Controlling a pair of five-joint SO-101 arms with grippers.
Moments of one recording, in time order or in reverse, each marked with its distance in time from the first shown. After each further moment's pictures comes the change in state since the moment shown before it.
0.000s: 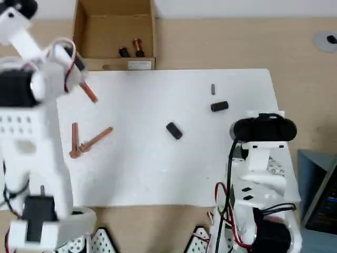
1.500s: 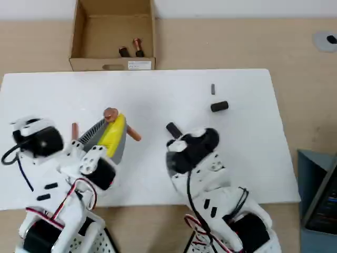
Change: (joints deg) left arm 22.9 -89.8 95.6 -54.6 -3.3; right arm -44.6 -15.6 23.1 -17.2 -5.9
